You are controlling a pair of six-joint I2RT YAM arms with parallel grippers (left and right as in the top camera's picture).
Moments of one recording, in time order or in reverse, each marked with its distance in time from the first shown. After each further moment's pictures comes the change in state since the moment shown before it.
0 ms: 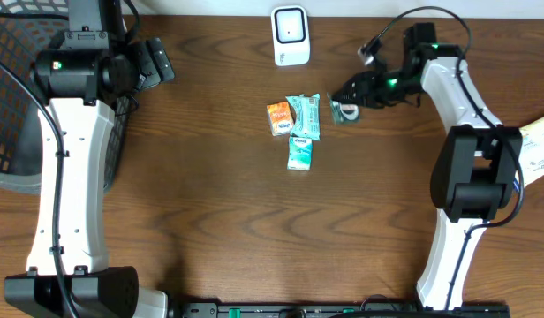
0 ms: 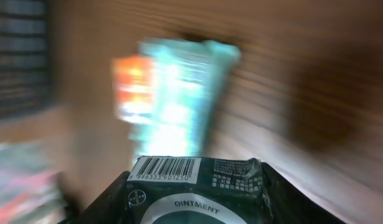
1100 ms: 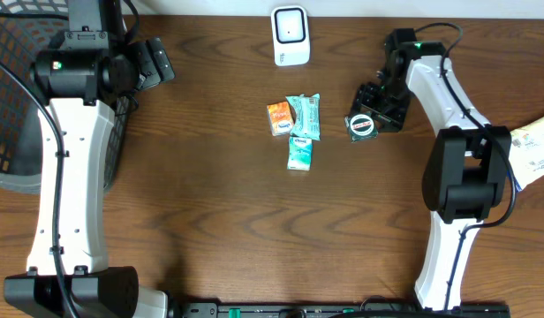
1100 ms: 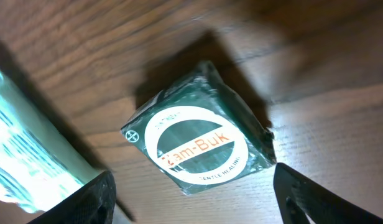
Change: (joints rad) left arm 0.000 0.000 0.000 0.000 0.000 0.000; right arm 0.046 0.000 0.017 -0.157 0.486 0.624
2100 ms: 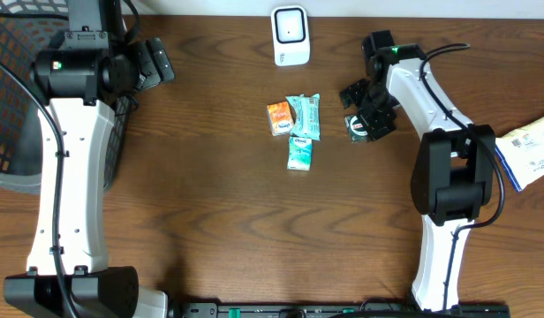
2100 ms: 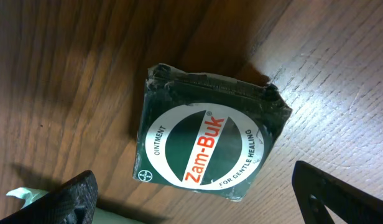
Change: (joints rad) left arm 0.000 0.000 0.000 0.000 0.000 0.000; right arm 0.099 0.000 -0.019 0.050 0.170 0.699
